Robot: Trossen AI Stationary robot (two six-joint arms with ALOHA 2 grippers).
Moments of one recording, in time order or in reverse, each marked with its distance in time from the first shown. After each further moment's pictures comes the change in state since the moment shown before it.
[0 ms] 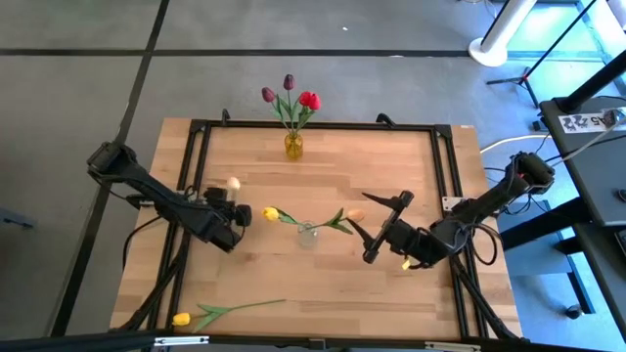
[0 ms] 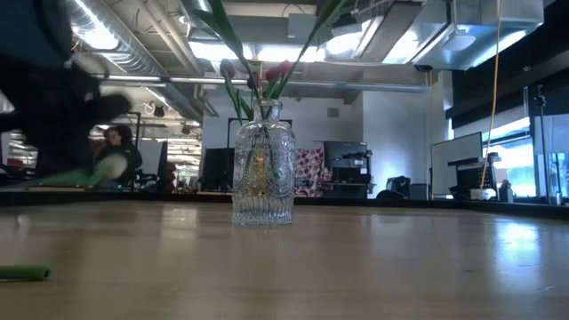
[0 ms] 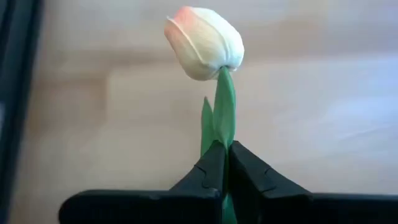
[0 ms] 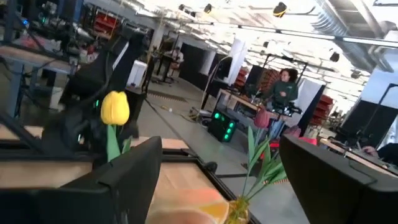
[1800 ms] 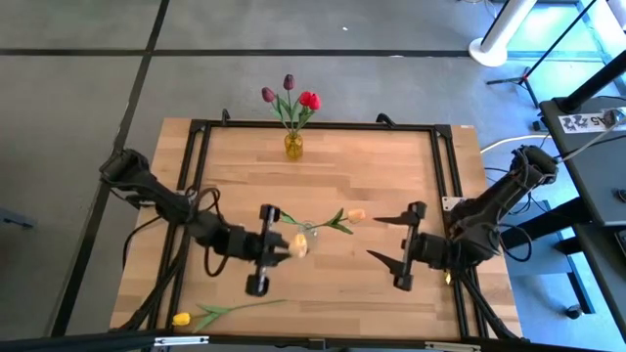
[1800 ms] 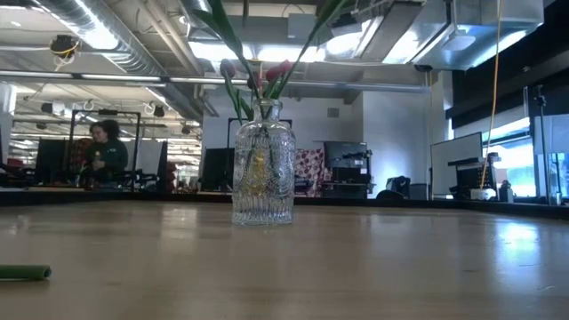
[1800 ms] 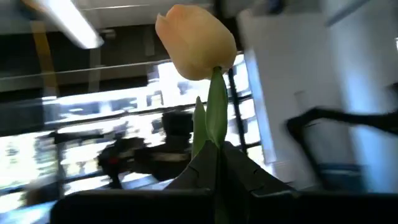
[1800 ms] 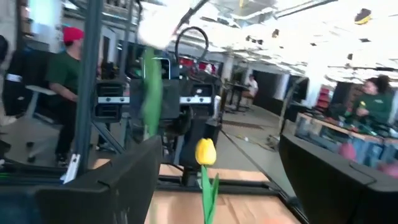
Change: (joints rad) left arm -0.049 0.178 0.317 2.054 0.373 2.358; right arm 0.147 -0.126 0.032 -0.160 -0.192 0.184
